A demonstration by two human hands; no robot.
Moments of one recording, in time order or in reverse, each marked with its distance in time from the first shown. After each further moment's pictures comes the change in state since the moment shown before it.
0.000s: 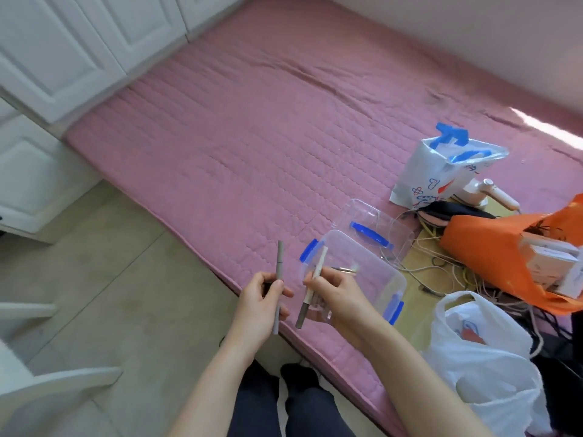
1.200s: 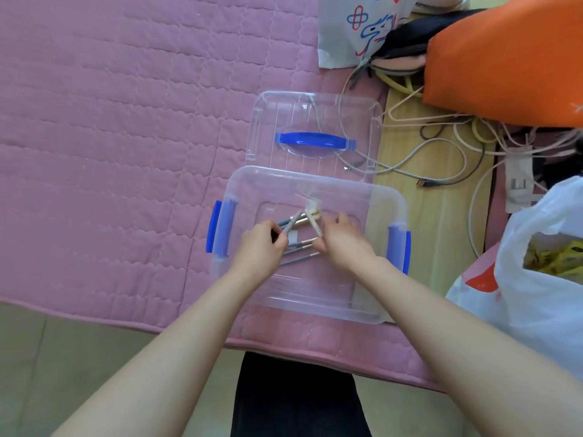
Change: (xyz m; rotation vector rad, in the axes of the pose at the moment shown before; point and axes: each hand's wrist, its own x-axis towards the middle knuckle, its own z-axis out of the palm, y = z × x) left_hand 0.274 -0.179 0.188 0.929 -0.425 0.146; right_hand 0.269 0.220 -0.197 -0.979 0.368 0.220
